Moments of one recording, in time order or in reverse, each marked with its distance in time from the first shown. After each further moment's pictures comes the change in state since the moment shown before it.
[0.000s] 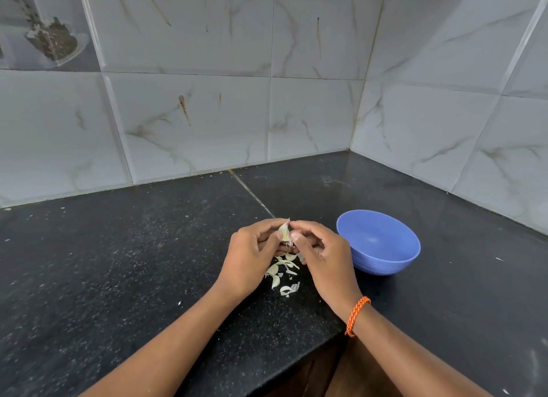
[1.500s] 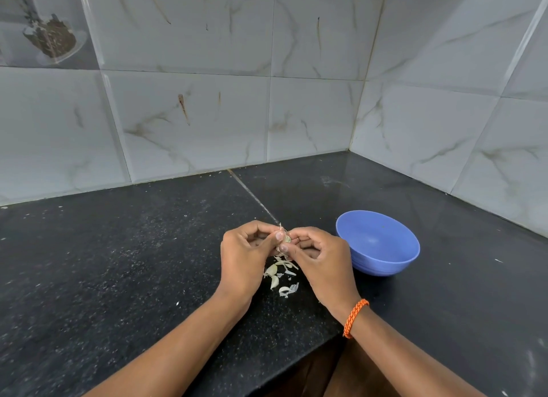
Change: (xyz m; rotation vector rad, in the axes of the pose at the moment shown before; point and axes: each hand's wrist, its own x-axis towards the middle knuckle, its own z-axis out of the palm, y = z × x) left_hand -0.009 0.008 0.010 -0.229 0.252 -0.097; right_hand -0.003 -0.004 0.003 -0.003 -0.006 -0.046
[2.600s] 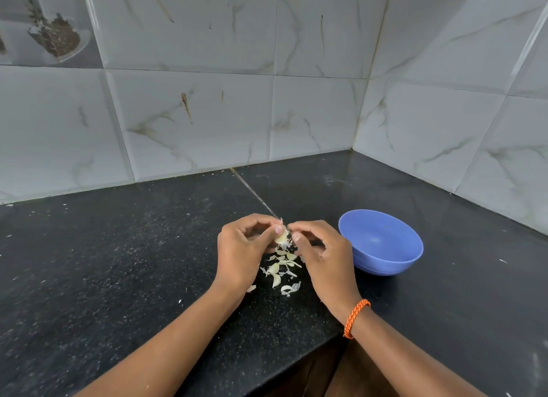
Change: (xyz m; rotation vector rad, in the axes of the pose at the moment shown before) left_hand 0.009 0.003 -0.009 0.086 -0.012 0.057; right_hand 0.000 0.005 0.002 -0.007 0.042 -0.022
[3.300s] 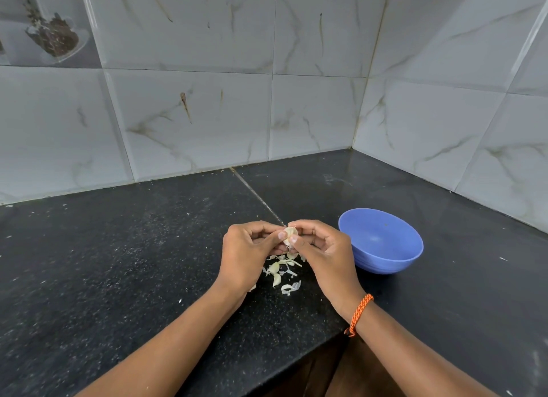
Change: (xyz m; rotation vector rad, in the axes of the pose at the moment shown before) left_hand 0.002 -0.006 0.003 -0.012 -0.100 -0.068; right_hand 0.004 -0.007 -0.004 0.292 -0.086 0.130
